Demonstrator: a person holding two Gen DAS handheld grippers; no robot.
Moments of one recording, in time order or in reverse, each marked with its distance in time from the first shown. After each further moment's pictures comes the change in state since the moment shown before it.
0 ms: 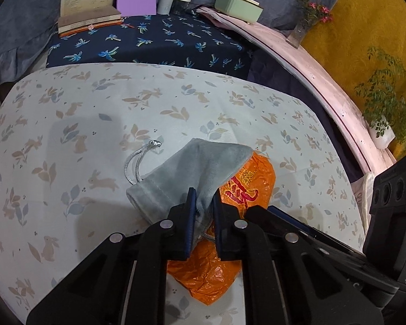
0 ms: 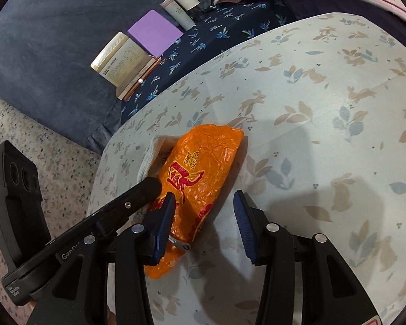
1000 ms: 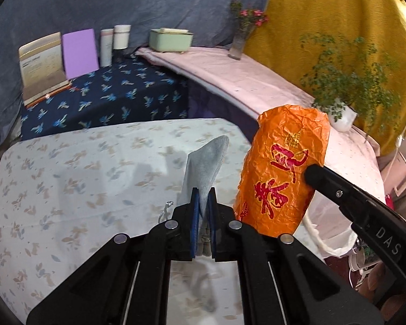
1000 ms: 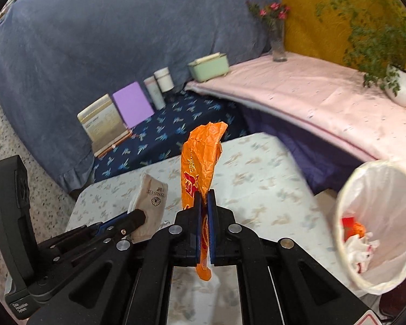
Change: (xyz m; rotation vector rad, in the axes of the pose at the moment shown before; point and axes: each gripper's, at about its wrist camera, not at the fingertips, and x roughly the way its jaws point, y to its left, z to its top) left arm -0.077 -0.162 -0.002 0.234 -0.138 -0.078; right arm -0.211 0.004 0.016 -0.143 -0.386 -0.302
